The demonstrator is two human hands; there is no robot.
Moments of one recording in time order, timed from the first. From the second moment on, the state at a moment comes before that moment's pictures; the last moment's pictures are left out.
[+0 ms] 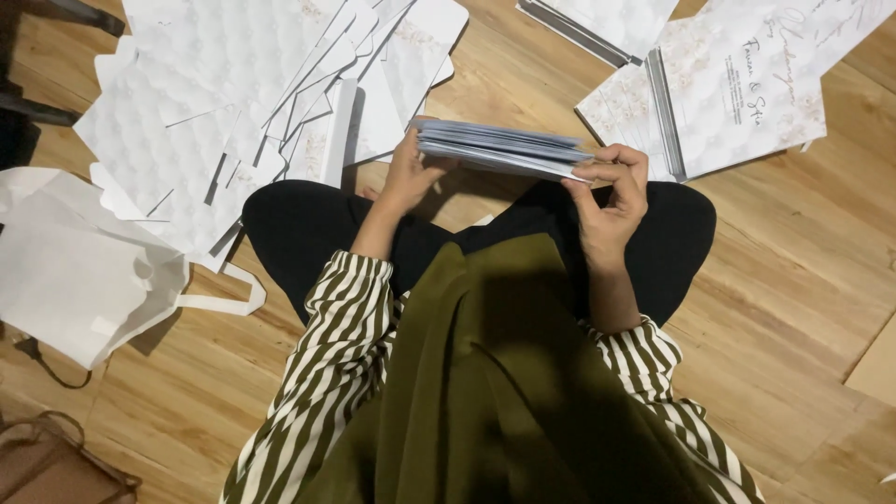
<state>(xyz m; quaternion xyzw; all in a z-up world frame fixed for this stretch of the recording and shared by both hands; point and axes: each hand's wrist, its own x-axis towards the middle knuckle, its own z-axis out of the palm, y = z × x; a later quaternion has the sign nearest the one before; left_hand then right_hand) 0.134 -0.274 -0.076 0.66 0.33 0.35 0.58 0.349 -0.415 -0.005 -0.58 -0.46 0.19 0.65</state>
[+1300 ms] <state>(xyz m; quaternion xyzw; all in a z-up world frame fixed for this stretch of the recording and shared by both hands) 0.136 -0.264 -0.066 0.74 0.46 0.12 0.47 0.381 -0.407 -0.159 -0.60 -0.48 0.38 0.51</state>
